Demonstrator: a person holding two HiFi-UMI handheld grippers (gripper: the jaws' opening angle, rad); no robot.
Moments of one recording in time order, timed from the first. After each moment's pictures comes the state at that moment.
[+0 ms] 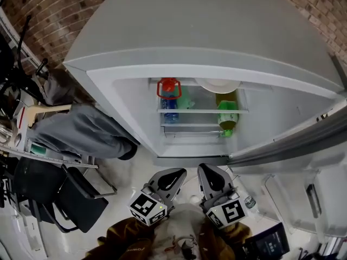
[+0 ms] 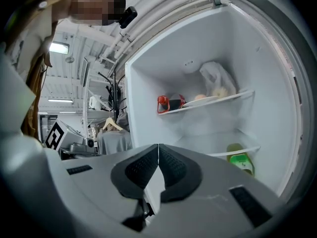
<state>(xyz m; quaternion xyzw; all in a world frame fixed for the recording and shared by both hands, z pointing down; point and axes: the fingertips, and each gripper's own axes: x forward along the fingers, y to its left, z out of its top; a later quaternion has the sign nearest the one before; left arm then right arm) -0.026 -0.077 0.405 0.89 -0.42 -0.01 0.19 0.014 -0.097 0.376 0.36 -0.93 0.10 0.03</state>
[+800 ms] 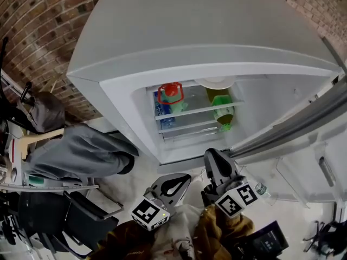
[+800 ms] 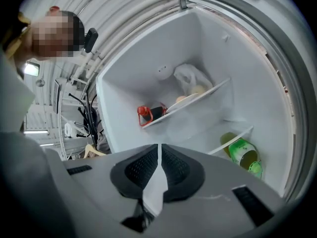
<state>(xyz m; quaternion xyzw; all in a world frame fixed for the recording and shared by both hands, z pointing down) -0.051 -0.063 0.409 0.94 -0.30 0.00 0.15 0.001 -0.134 0.370 0.46 -0.85 0.22 -0.10</state>
